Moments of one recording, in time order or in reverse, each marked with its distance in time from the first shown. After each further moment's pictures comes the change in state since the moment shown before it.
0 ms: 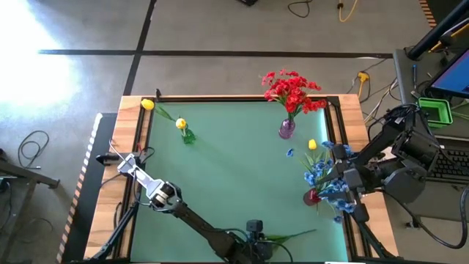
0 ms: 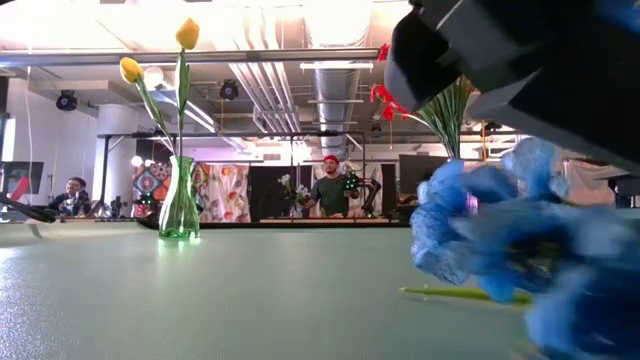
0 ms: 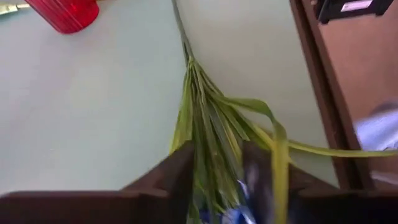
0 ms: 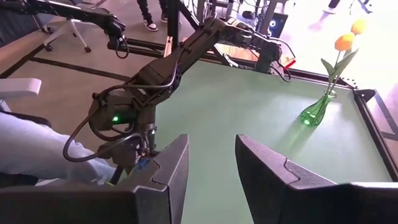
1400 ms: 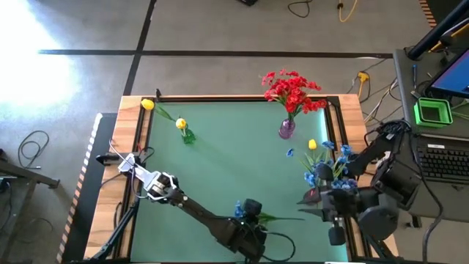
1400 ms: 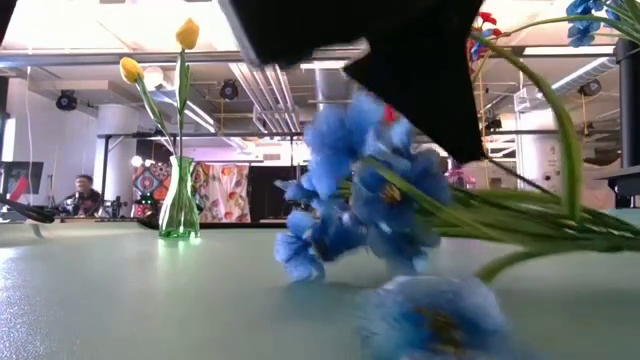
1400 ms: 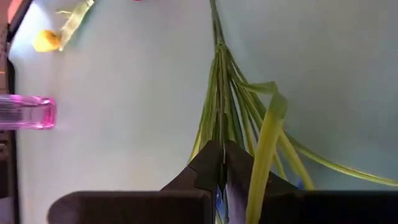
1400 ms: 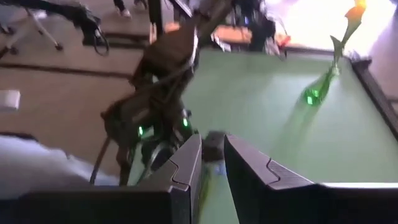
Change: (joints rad) left arm 0.059 -0.111 0.023 -0.473 -0.076 0.310; right arm -0.003 0.242 0.143 -0.022 0.068 0.172
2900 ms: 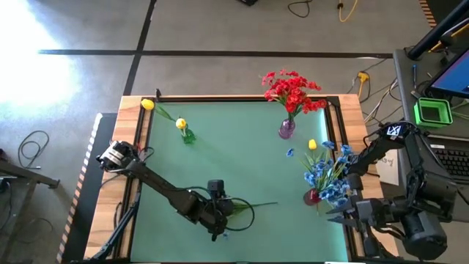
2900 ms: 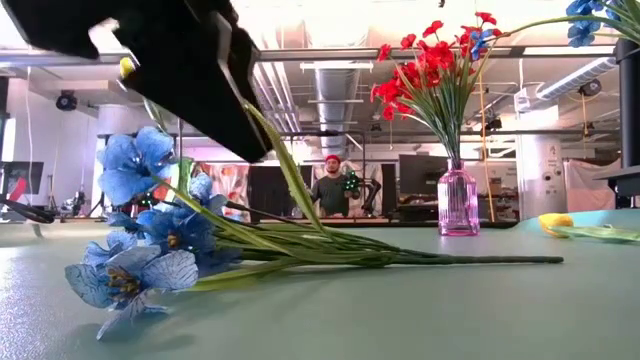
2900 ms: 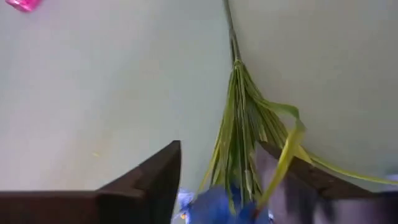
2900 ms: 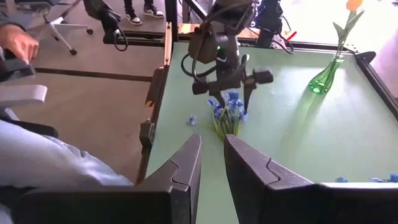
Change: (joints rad) left arm 0.015 -0.616 -0.989 0.477 0.110 -0.307; right arm 0.295 -0.028 -0.007 -0.221 0.187 0.319
